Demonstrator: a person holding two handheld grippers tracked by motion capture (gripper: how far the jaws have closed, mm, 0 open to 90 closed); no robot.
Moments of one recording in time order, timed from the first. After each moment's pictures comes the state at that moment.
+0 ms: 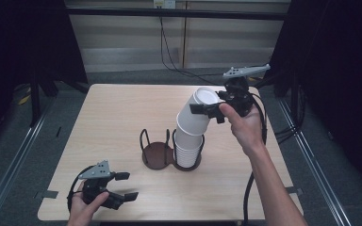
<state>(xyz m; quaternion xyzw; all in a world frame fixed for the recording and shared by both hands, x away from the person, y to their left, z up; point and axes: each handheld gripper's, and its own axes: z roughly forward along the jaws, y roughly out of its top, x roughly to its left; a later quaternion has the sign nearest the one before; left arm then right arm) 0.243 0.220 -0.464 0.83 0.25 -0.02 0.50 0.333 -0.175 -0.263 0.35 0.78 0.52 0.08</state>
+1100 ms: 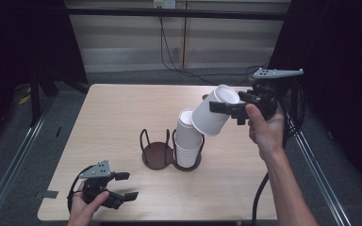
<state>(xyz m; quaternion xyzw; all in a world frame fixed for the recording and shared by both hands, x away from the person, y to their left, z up) 0.245 0.221 -0.465 0.83 0.25 -0.02 0.49 0.308 -0.219 -0.253 0.36 0.74 0.57 0.07</state>
